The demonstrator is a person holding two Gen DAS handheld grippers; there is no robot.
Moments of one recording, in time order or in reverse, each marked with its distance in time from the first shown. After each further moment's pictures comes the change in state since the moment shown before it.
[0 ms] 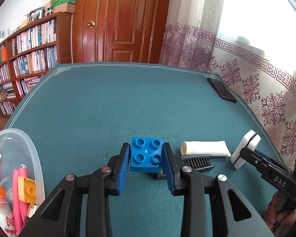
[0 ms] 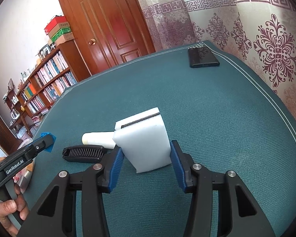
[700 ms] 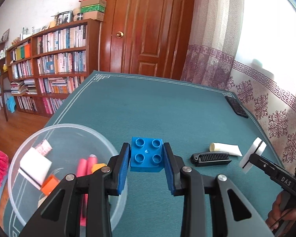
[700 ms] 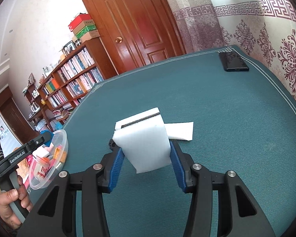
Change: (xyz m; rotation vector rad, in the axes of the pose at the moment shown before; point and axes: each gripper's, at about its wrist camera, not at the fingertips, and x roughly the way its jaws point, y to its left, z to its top) left arm -0.073 0.074 -0.010 -0.091 -0.086 0.122; right arm -0.026 0.058 -0.013 -0.054 0.010 0.168
